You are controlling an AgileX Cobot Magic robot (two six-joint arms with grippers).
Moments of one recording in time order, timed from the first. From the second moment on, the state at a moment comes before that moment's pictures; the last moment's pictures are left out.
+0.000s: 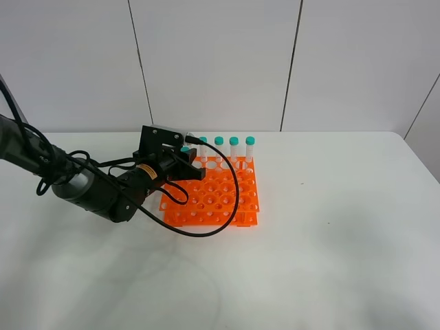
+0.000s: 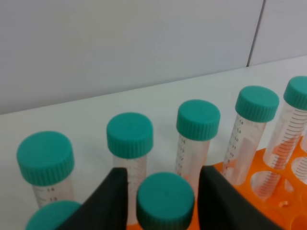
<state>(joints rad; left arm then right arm) -0.45 2.15 -0.92 -0.06 -0.93 0.01 -0.09 -0.01 -0.50 0.04 1.03 0.00</state>
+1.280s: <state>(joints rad) -0.45 2.13 -0.92 -0.06 -0.94 0.02 -0.09 -0.01 -0.50 0.04 1.03 0.00</state>
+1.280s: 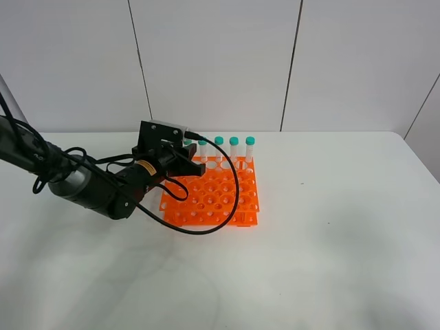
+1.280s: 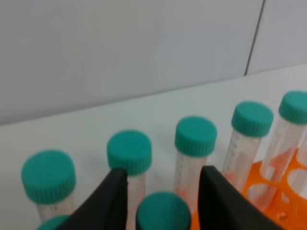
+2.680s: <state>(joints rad) -0.26 1.96 -0.92 -0.04 -0.83 0.03 -0.09 -0.01 -0.50 0.04 1.03 0.00</state>
